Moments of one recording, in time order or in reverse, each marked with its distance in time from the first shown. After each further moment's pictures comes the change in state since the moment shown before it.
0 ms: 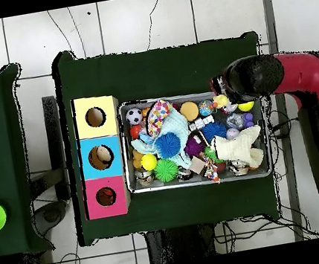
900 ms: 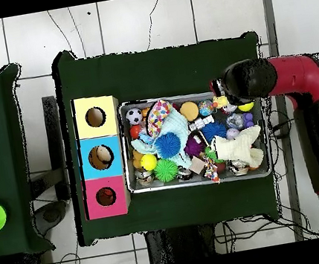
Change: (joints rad) arm 0.009 0.021 -0.014 0.000 -0.062 -0.036 0.000
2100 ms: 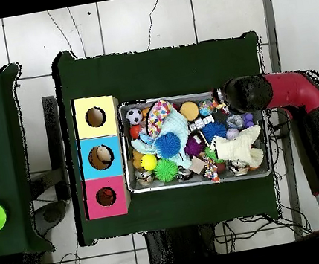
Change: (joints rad) arm -0.038 0.078 -0.019 0.036 -0.047 -0.130 0.000
